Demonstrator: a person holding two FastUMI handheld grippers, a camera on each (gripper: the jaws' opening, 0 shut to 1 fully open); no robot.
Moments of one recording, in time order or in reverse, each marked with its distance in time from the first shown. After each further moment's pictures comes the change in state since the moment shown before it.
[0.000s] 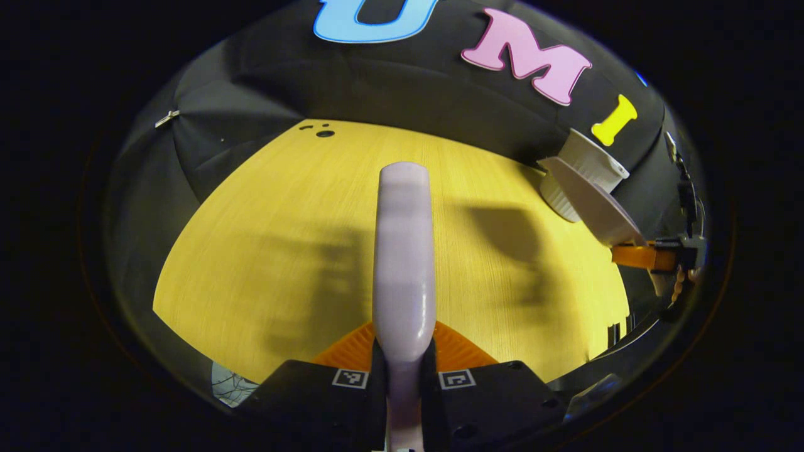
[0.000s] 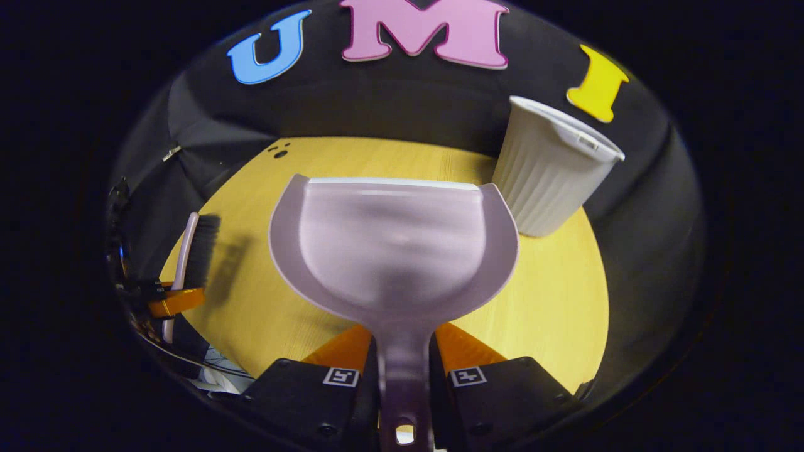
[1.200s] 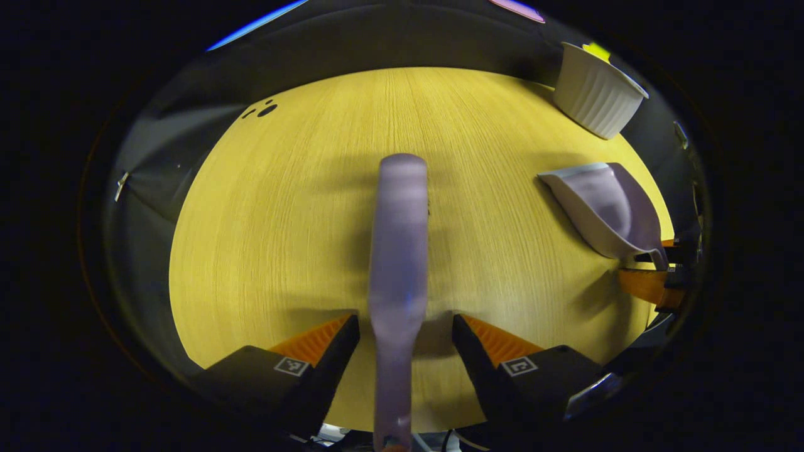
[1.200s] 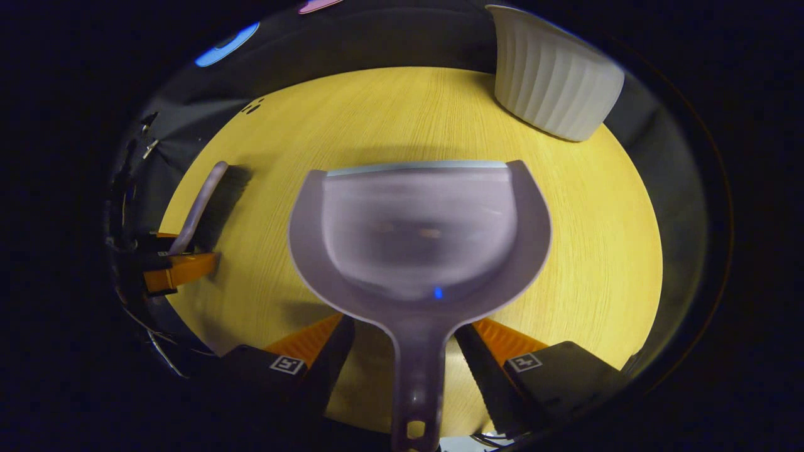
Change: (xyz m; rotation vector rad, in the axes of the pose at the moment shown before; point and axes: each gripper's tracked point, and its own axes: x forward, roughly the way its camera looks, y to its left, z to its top) left arm 0.071 -0.025 -0.010 0.228 0.234 0.128; right arm -0.012 0.018 0.010 0.081 0.223 0.028
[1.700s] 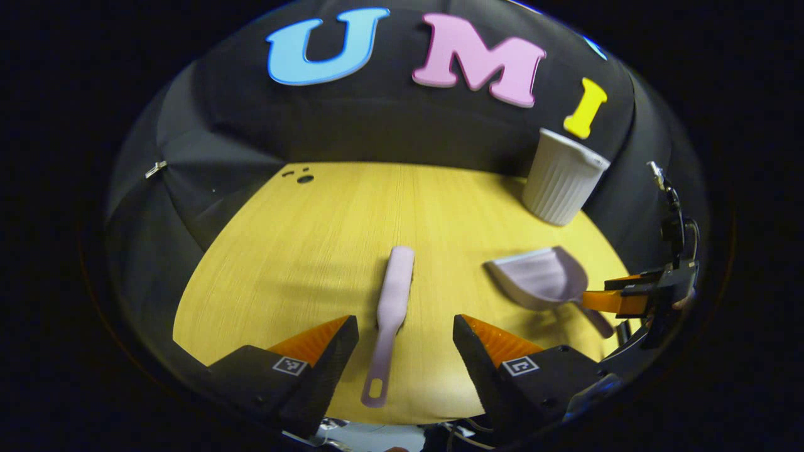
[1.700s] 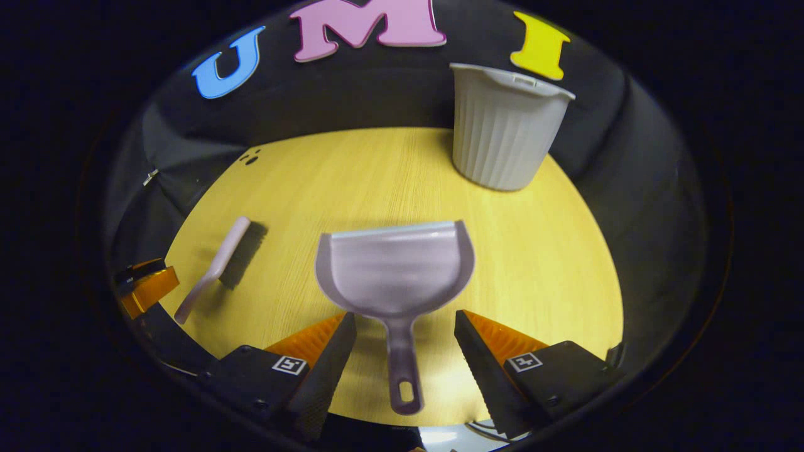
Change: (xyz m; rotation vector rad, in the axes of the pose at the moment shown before) left arm -0.140 -0.002 0.034 -0.157 -0.530 -0.091; right arm -0.111 -0.015 0.051 0.038 -0.345 -0.112
